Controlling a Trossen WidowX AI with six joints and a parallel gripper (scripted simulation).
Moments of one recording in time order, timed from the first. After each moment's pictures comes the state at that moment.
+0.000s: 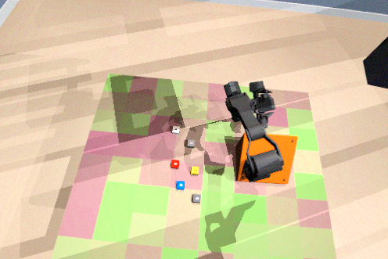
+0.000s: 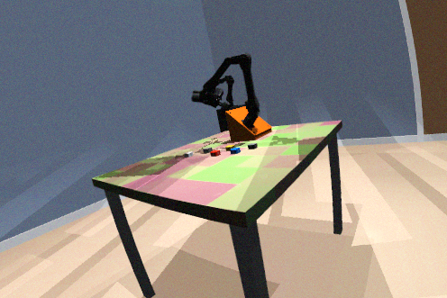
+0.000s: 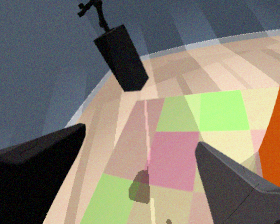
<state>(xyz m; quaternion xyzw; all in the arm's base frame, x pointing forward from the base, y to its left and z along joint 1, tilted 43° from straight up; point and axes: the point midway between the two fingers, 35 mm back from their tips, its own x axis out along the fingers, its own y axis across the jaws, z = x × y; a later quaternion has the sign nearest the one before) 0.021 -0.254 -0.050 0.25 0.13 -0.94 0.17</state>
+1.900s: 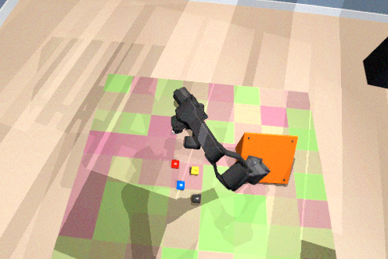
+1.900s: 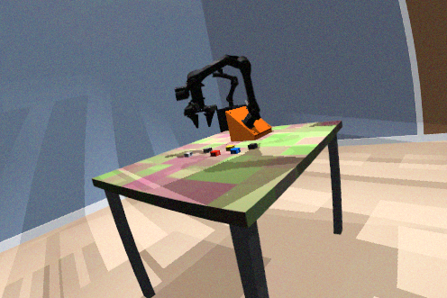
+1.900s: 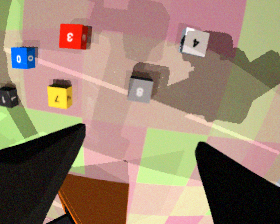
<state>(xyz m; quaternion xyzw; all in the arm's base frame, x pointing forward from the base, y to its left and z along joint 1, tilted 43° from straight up) 0.279 -0.070 -0.011 -0.20 -0.68 -0.31 -0.63</state>
